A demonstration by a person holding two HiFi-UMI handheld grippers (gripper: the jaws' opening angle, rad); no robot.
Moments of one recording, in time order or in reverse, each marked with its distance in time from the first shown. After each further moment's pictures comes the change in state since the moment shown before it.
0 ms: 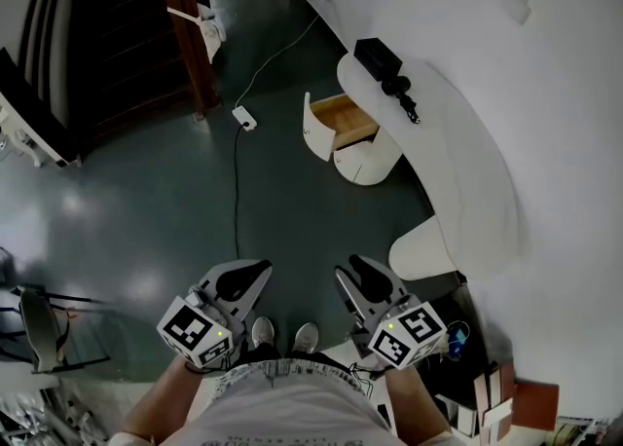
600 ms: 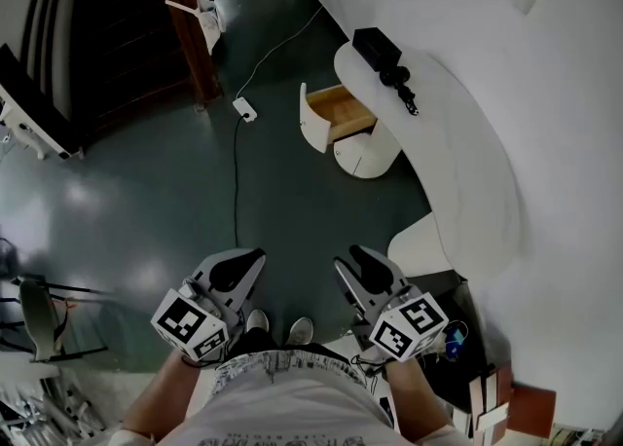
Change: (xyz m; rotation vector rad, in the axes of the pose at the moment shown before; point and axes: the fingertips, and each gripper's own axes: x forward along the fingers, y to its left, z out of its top) left arm 0.033 -0.008 -0.006 0.009 0.001 0.061; right arm -0.013 -0.041 0.001 0.017 0.007 0.036
